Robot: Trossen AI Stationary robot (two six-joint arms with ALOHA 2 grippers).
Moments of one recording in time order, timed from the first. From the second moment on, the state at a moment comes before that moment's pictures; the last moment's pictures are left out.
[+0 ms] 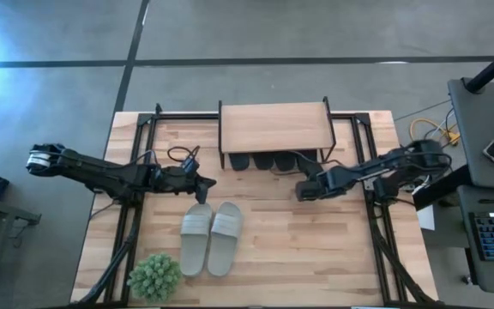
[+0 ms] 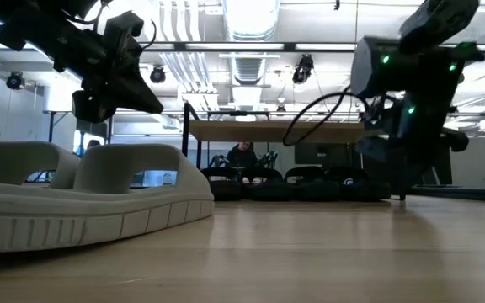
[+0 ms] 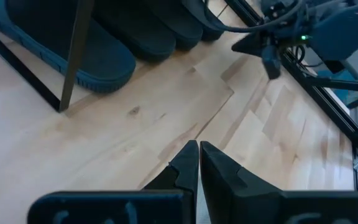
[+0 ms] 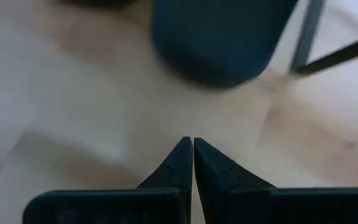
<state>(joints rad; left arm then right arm) -0.09 0.99 0.49 -0.03 -0.31 -0.86 0.07 1.52 0.70 -0.68 0.48 1.15</state>
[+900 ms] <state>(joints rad) -0.09 0.98 0.49 -0.03 -0.36 -0.87 -0.07 1.59 0.70 -0.41 0.52 0.85</state>
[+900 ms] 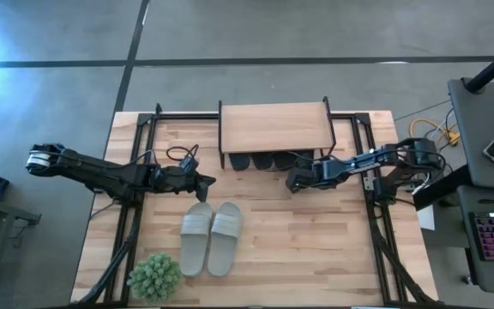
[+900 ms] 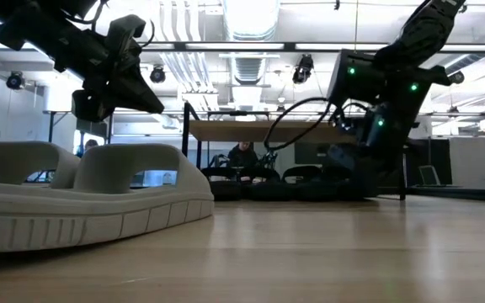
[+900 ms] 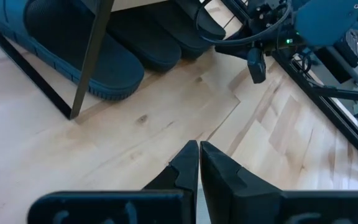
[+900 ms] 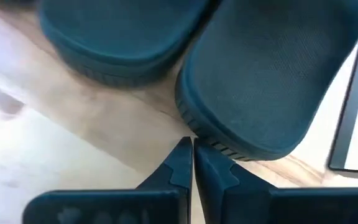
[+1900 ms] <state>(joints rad) -0.12 1.06 0.56 -0.03 -0.15 -0.86 0.28 1.32 0.83 -0.36 0.22 0.76</state>
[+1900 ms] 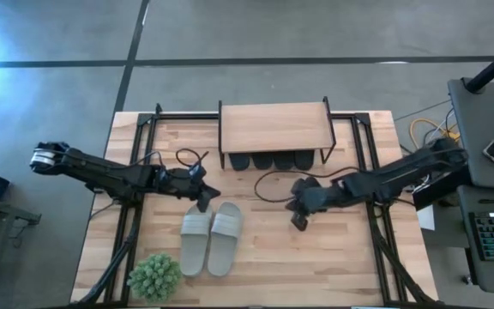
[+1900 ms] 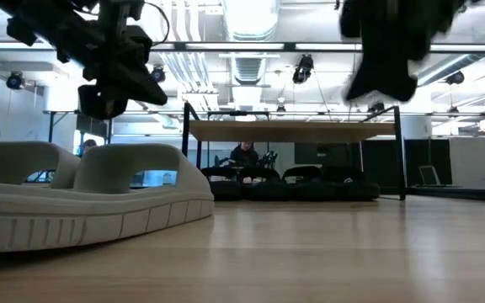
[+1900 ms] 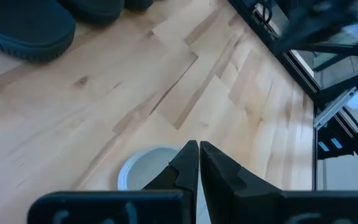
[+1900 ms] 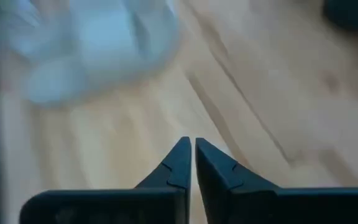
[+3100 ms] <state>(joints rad) -0.87 1.21 1.01 -0.88 -0.55 -1.02 0.44 1.84 1.63 -0.74 0.46 0.56</state>
